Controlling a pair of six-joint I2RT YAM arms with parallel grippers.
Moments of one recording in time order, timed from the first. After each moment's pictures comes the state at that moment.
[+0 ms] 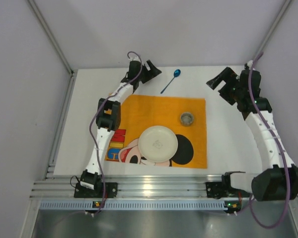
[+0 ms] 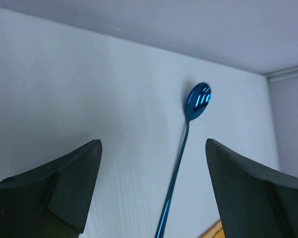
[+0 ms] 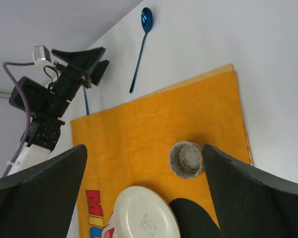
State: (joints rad) left arm -0.29 2.73 2.37 0.01 0.30 -0.75; right arm 0.04 1.25 1.22 -0.46 -0.14 0.71
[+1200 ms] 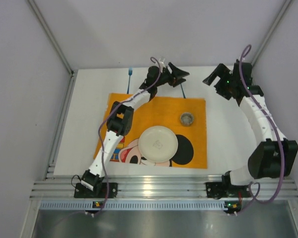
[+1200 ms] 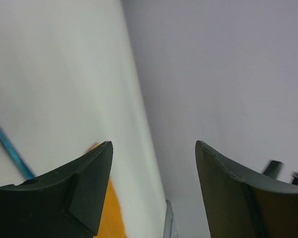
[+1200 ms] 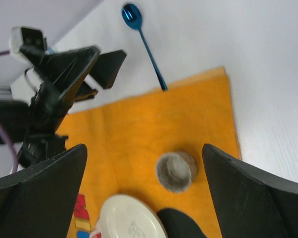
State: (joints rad) left arm -0.50 2.80 2.34 0.43 0.60 -1.30; right arm 0.03 1.35 1.24 -0.52 -0.14 0.65
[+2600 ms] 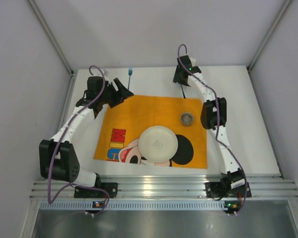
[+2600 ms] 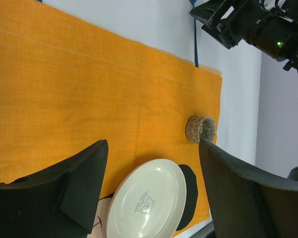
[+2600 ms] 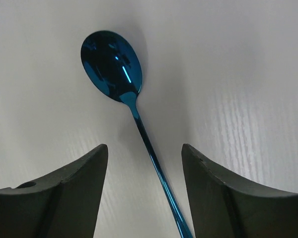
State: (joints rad) left arm -0.15 1.45 1.13 -0.21 0.38 -0.69; right arm 0.31 2.70 2.63 -0.77 0.26 0.50
